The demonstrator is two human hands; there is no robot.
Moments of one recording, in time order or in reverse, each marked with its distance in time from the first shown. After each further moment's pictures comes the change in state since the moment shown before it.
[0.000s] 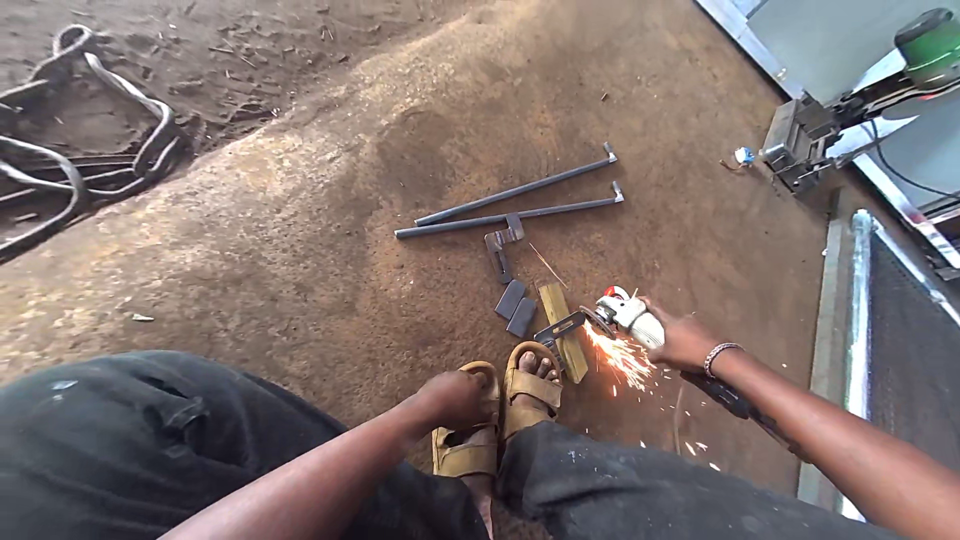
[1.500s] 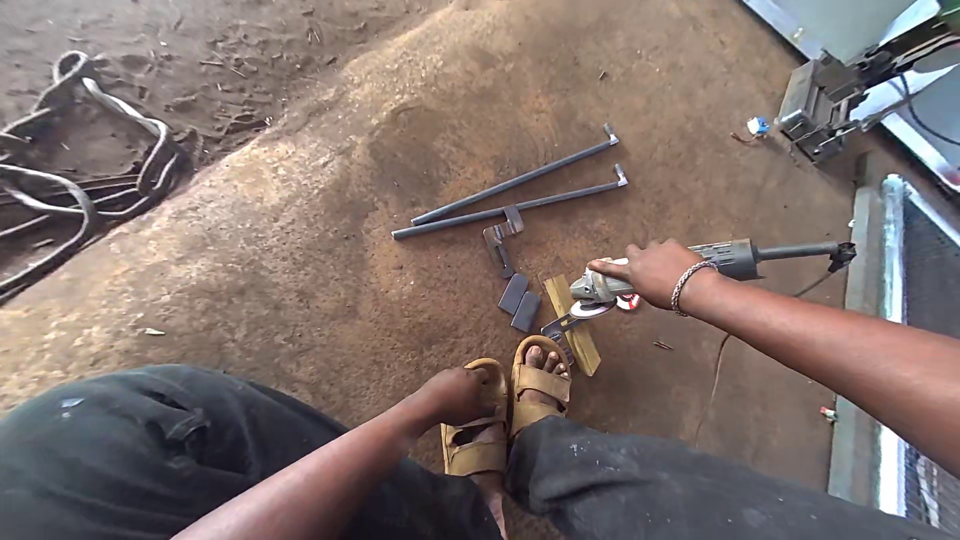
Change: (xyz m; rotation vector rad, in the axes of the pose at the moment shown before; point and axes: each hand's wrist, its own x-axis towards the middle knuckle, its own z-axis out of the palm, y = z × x) left_hand 0.003 -0.005 -0.003 -0.016 -0.014 -0.016; right_hand -0.007 -0.080 -0.078 -0.661 0.157 -0.320
